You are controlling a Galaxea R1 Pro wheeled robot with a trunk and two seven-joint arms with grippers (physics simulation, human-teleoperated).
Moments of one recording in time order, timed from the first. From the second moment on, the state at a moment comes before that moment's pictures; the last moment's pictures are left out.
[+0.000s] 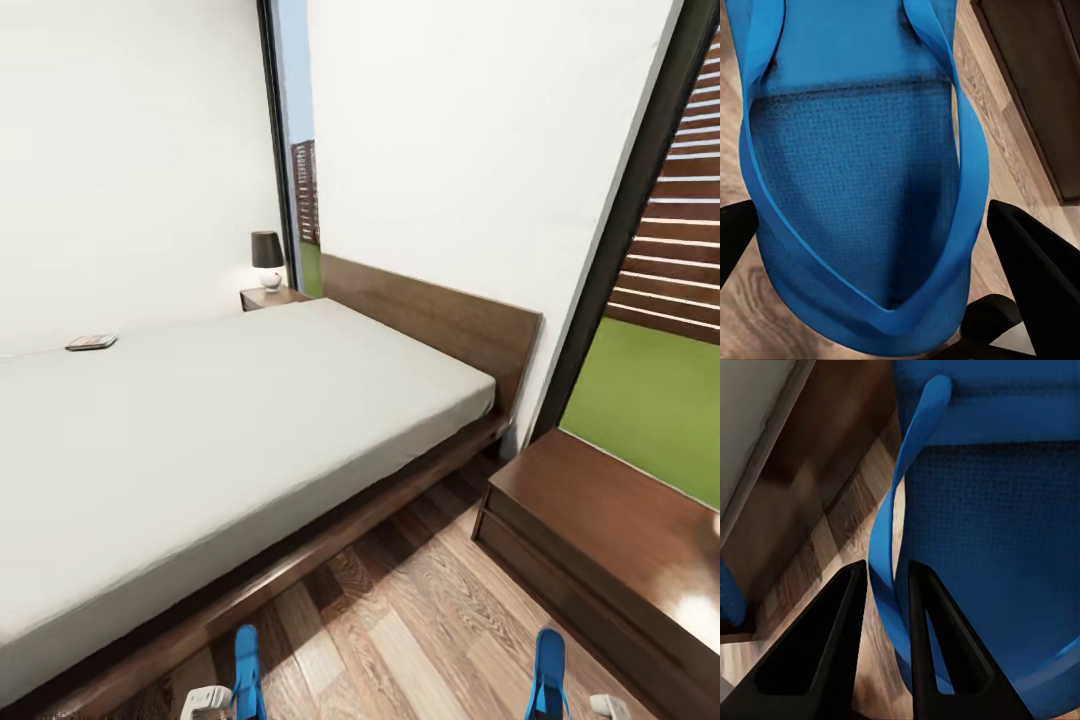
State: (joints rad) left arm -0.42 0.16 0.31 -0.05 -0.02 -0.08 -0.87; right arm -0.38 -0.36 -0.40 -0.07 -0.05 -0.01 1.12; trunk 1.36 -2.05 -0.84
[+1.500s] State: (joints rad) left arm -0.42 0.15 0.31 -0.05 -0.02 -0.08 -0.87; right arm -0.38 -0.36 -0.40 -0.07 -0.05 -0.01 1.12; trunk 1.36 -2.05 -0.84
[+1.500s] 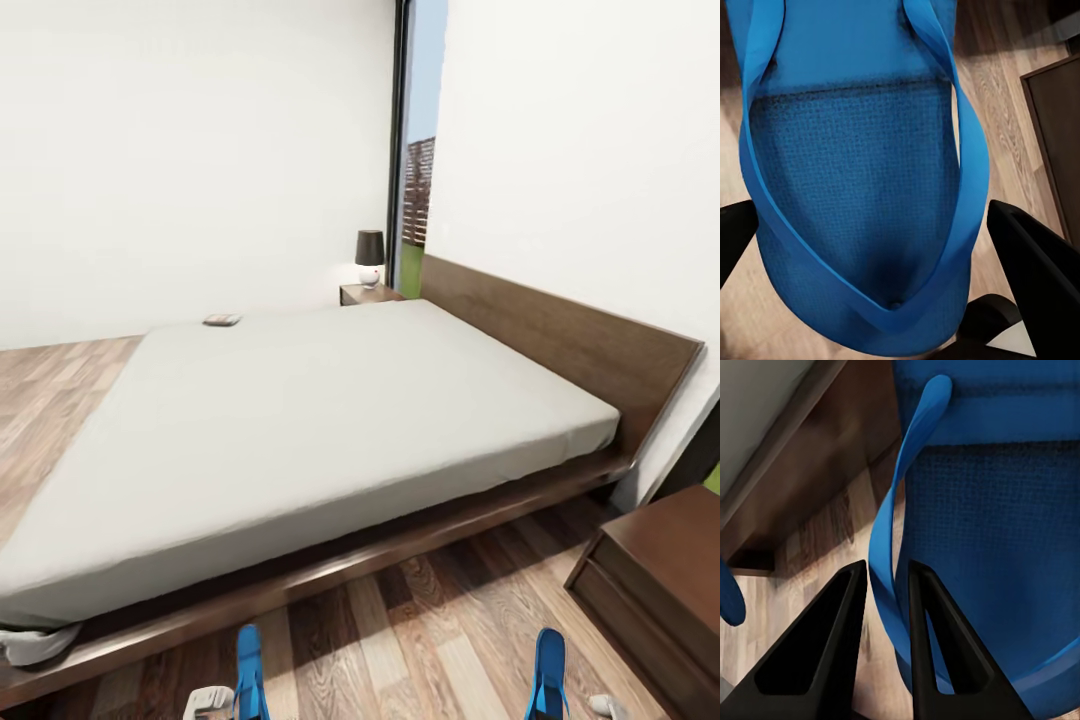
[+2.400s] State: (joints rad) left arm -0.42 0.15 0.31 -0.05 -0.02 -0.08 -0.87; right arm -0.38 -0.36 -0.40 -0.07 -0.05 -0.01 1.12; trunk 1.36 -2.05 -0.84
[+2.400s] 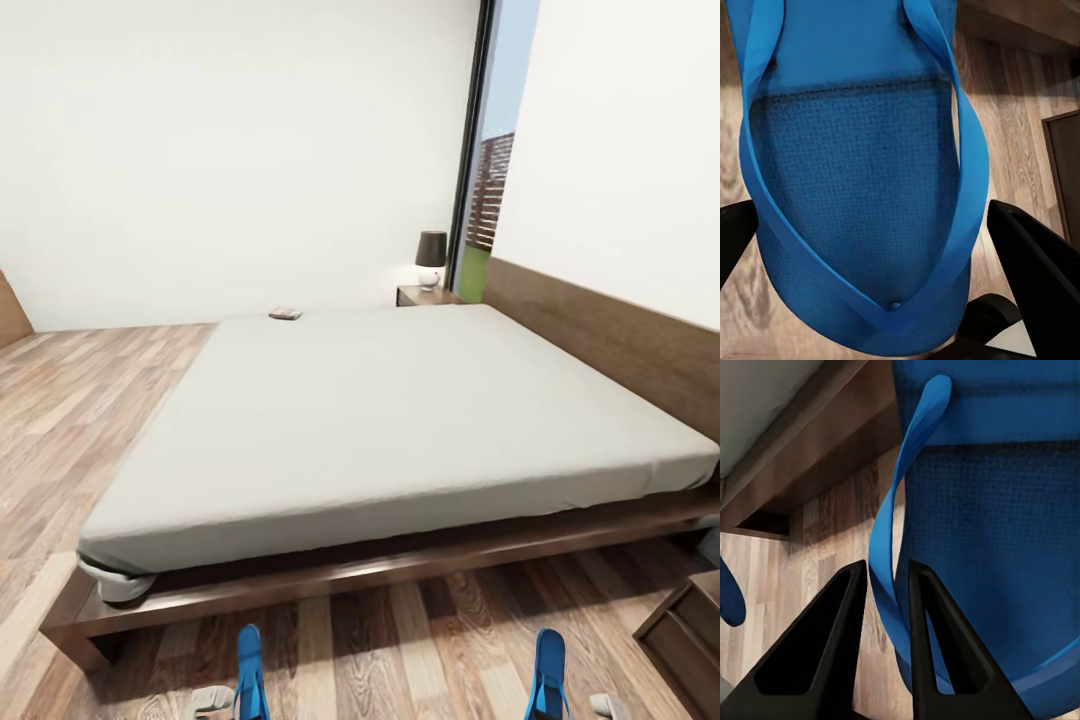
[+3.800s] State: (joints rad) left arm -0.42 0.15 0.31 -0.05 -0.02 -0.08 -0.87; right arm -0.38 -0.36 -0.40 -0.07 -0.05 -0.01 1.12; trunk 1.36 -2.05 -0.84
